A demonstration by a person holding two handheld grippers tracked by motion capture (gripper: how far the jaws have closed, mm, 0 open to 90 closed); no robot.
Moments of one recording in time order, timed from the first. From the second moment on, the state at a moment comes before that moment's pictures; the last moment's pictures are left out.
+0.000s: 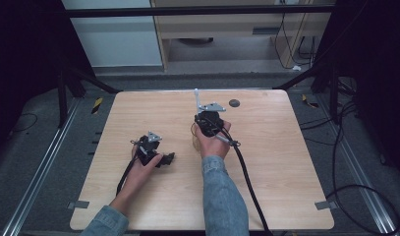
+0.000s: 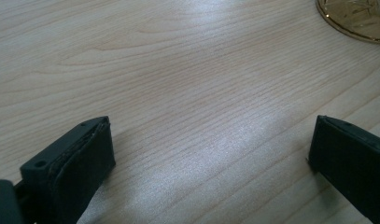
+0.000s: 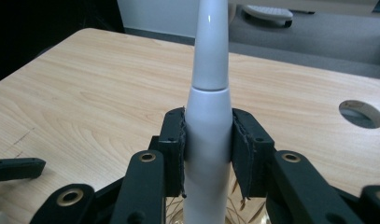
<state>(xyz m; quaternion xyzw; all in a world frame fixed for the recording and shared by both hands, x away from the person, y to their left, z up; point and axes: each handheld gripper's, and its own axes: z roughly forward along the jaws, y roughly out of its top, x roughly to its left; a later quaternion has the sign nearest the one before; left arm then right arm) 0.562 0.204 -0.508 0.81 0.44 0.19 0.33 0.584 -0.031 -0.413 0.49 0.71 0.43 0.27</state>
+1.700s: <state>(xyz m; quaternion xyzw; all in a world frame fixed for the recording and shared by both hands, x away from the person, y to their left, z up) 0.562 0.204 -0.508 0.81 0.44 0.19 0.33 0.557 -0.046 -0.393 0.49 0.72 0.41 0.27</state>
